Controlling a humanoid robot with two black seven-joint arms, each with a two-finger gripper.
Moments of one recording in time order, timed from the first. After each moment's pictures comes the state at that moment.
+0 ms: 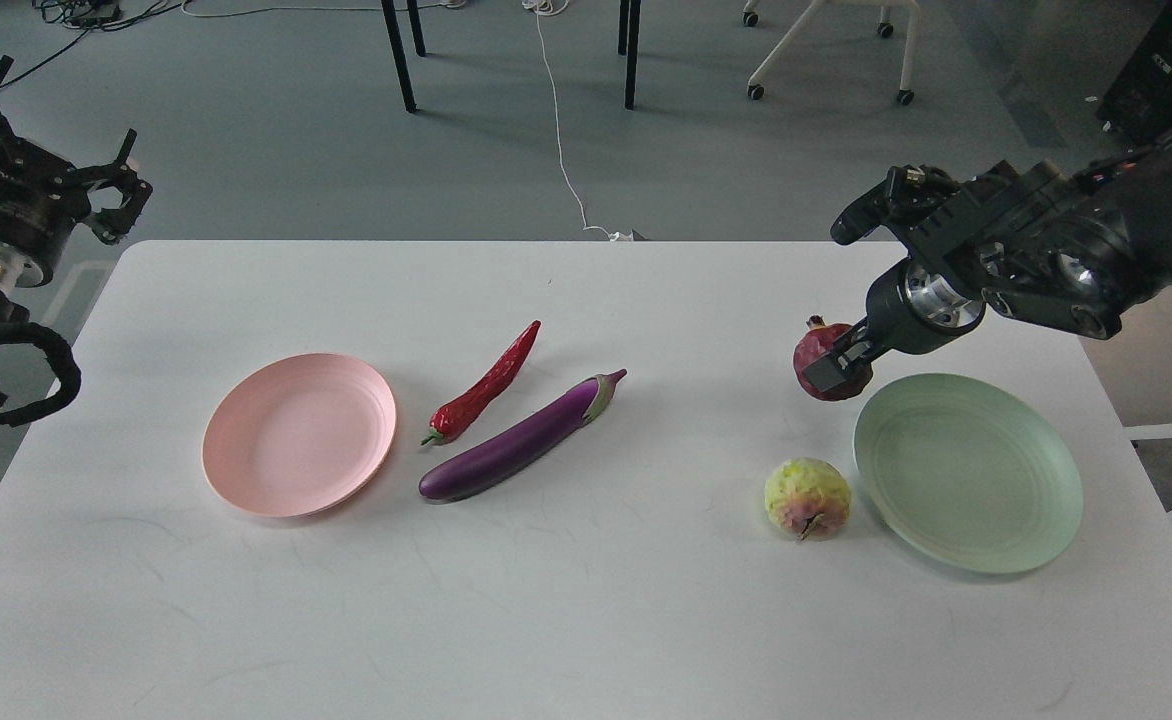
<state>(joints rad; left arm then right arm) -0.59 0.62 -1.00 -0.85 -0.19 -0.37 -0.24 1.74 -0.23 -1.26 0.96 -0.82 0.31 0.46</state>
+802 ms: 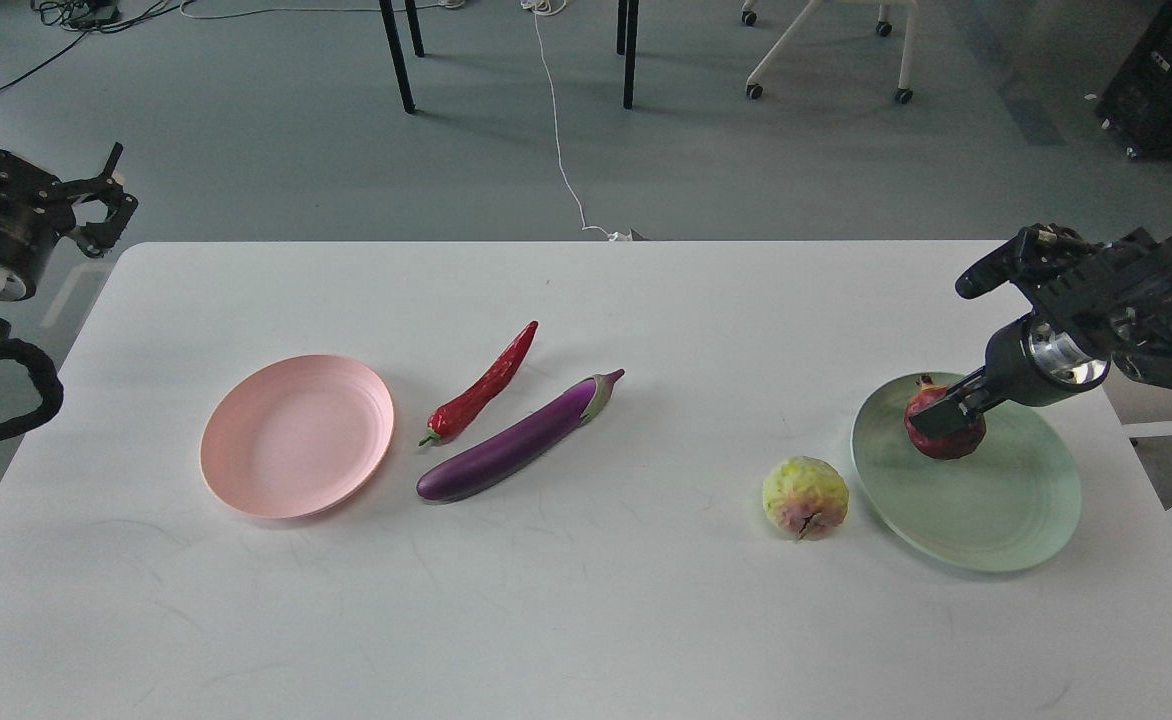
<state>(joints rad) -0.56 0.65 -1.00 -0.86 -0.19 -0.38 -0.24 1.63 -0.38 -1.26 0.96 -0.95 0.22 0.45</state>
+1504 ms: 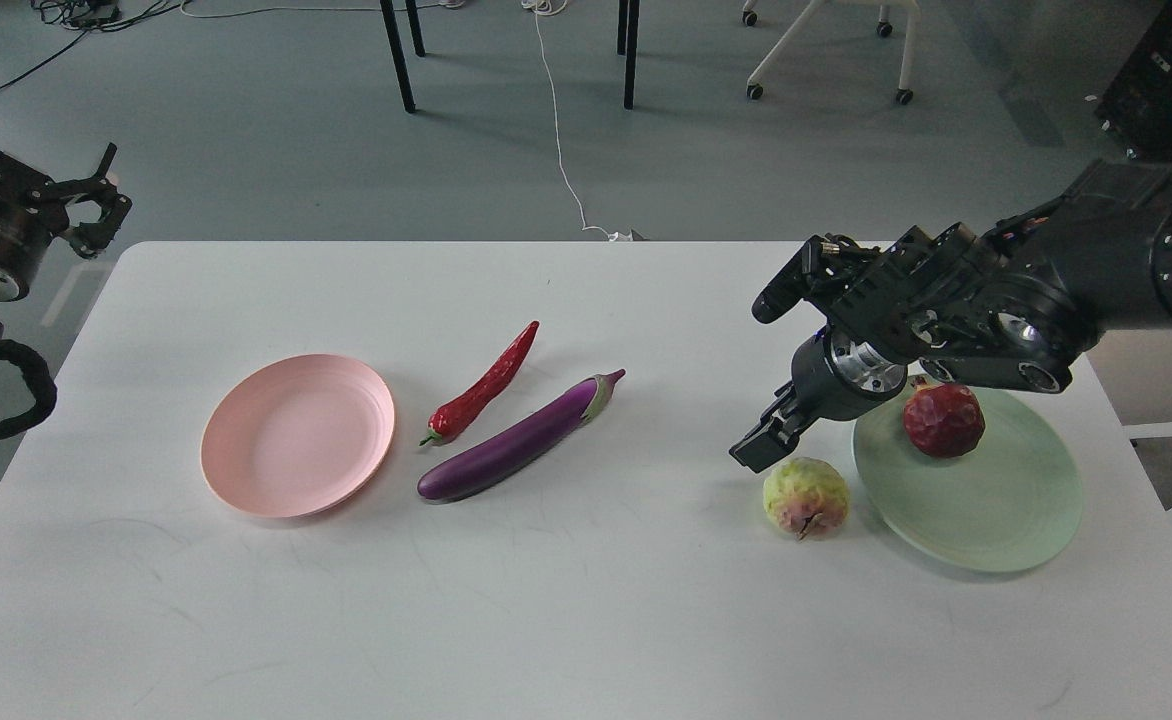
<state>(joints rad) -0.55 0.66 -1.01 -0.86 -0.19 -0.39 -0.24 1.71 -0.09 -1.15 1.10 -0.93 0.20 0.45</state>
